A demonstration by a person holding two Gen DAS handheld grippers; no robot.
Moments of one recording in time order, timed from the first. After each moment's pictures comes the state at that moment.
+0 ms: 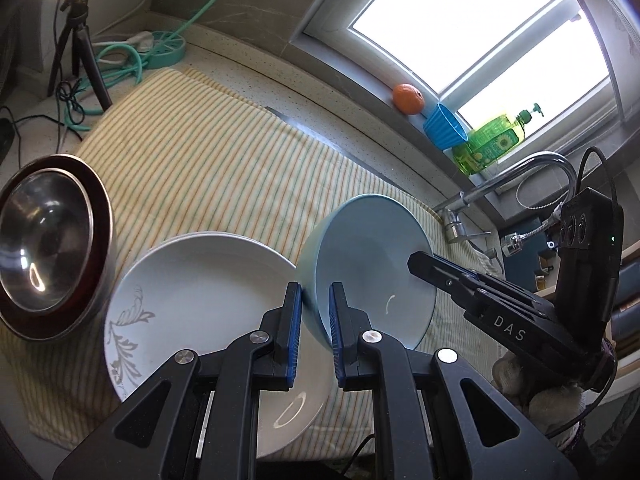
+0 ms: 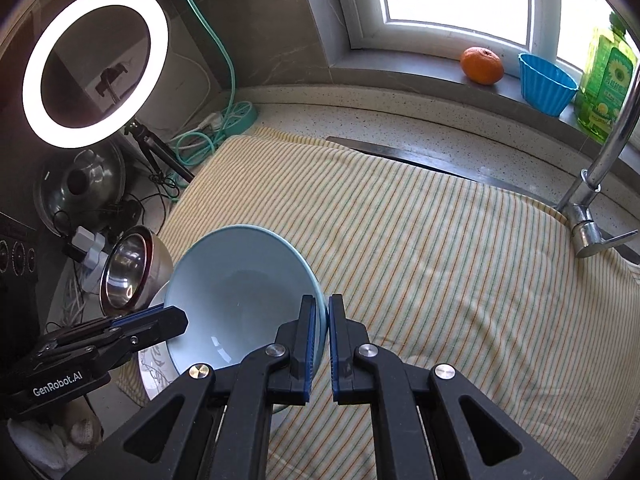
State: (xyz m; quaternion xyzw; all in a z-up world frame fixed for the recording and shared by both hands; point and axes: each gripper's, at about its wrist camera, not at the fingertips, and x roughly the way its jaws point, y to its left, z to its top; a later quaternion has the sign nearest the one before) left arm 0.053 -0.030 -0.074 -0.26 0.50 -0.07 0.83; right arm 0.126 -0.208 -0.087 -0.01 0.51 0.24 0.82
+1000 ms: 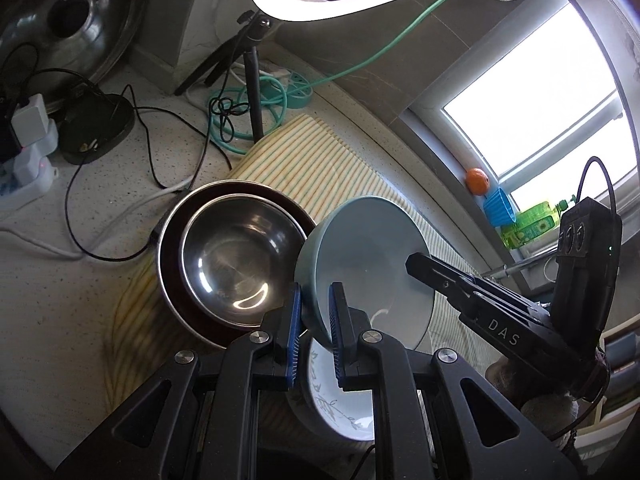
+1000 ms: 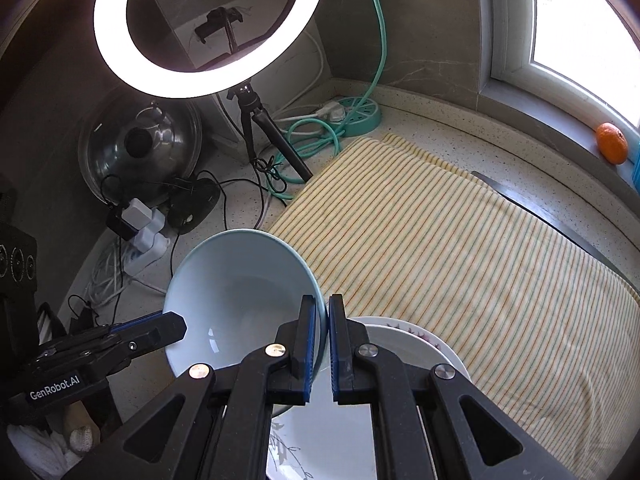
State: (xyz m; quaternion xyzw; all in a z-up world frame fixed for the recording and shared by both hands) left arm -0.008 0.113 -0.063 -0.31 0.45 0.04 0.83; right arm 0.102 -0.038 -0.082 -0.06 0.49 0.34 0.80
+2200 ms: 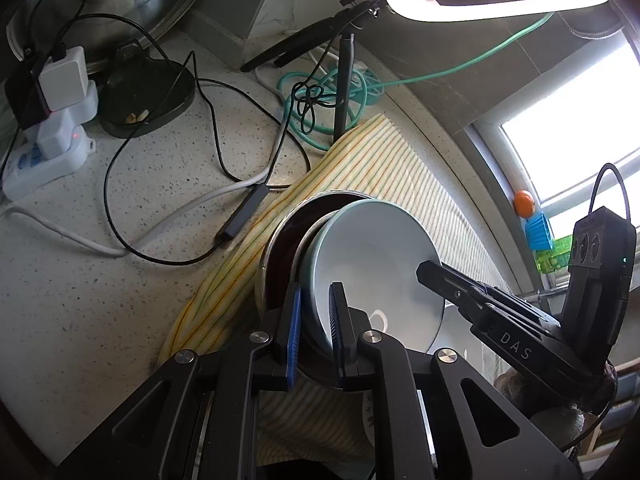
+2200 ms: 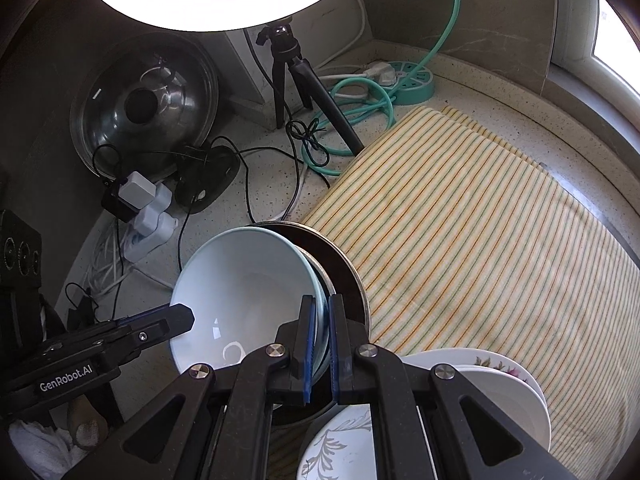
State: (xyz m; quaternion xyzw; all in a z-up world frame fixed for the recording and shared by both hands) left arm -0.010 0.174 -0.107 -0.34 0.48 0.09 0.80; right arm 0.108 0.036 -0.128 -0.08 0.53 0.36 0.76
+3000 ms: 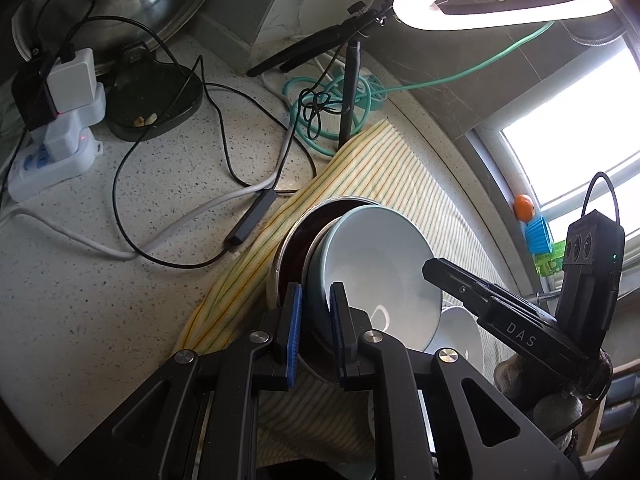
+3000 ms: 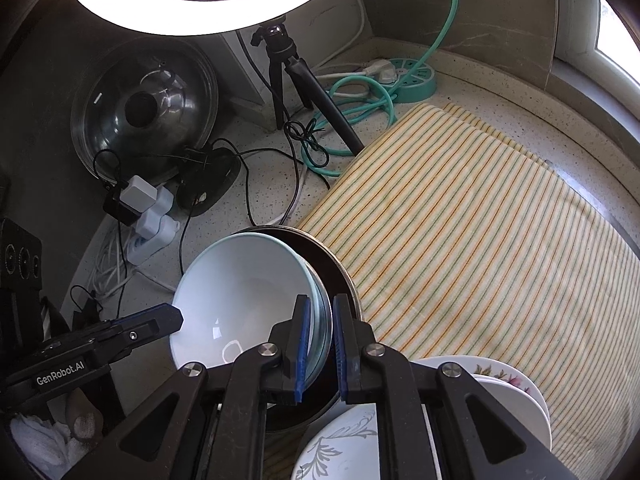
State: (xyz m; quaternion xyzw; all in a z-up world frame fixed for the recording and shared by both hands) left arm -0.021 0.182 -0.106 -0.35 0.47 0.09 0.80; right arm 0.117 0.030 -0.129 -0.06 0.53 0.37 0.76
